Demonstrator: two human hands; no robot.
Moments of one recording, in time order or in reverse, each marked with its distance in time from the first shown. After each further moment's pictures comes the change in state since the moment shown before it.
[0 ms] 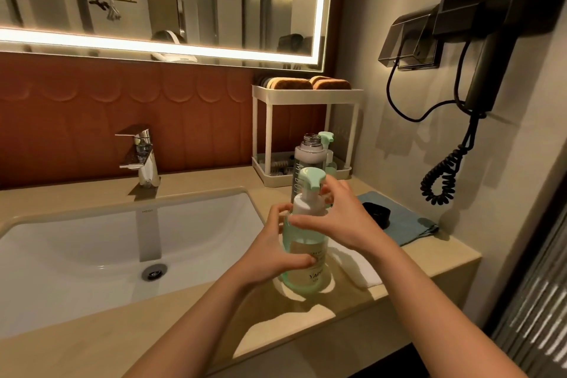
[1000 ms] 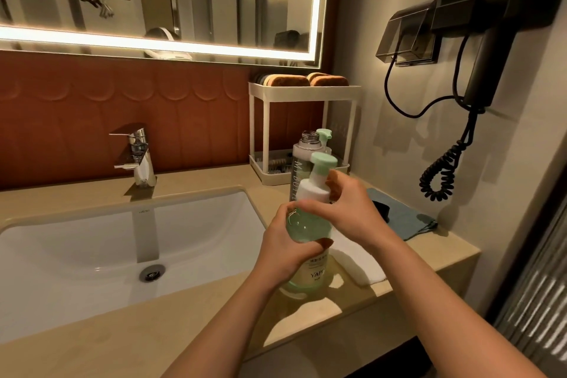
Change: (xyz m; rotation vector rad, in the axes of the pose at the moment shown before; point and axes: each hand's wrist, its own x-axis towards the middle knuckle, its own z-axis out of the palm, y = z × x) left_hand 0.008 0.004 0.027 -0.032 0.278 0.025; right_hand 0.005 0.004 -0.002 0.219 0.105 -0.096
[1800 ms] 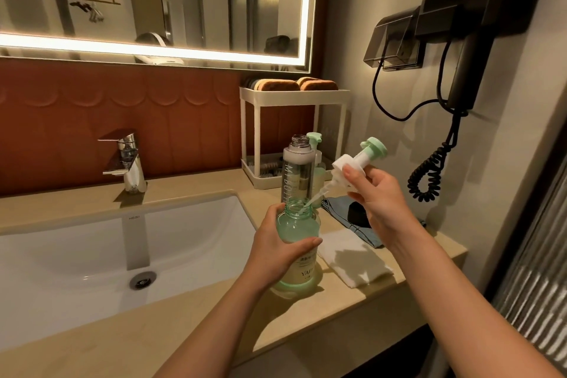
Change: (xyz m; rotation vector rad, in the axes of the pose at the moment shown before) left_hand 0.002 0.003 -0.001 0.043 0.005 0.017; right_hand 0.003 0.012 -0.041 0.458 0.238 0.125
